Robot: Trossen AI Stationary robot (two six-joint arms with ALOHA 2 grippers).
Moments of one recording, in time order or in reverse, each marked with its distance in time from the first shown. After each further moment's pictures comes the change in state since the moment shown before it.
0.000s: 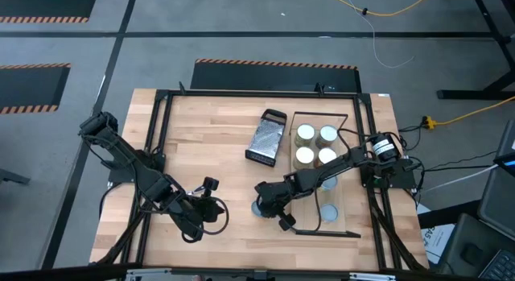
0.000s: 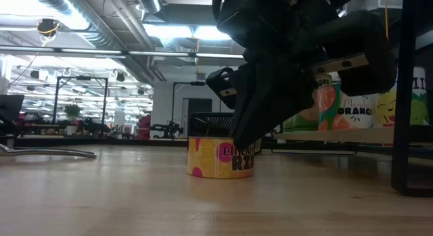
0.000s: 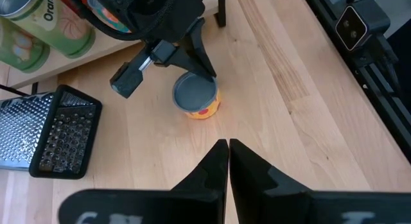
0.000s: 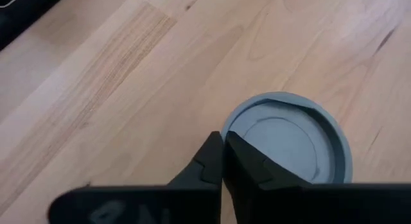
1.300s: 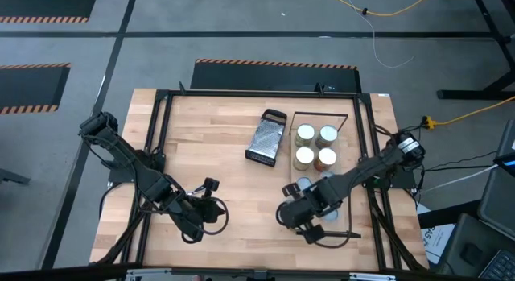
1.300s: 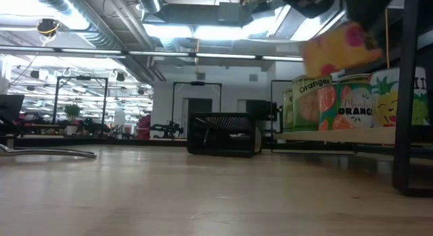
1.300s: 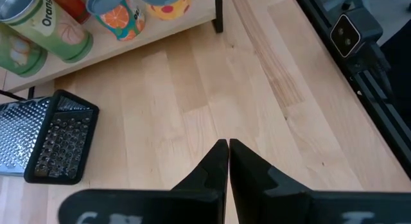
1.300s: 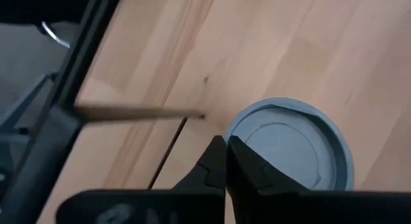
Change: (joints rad) left arm -0.001 0.000 0.000 0.023 0.005 0.002; right arm 0.204 -0.198 0.304 -0.815 0.201 0.336
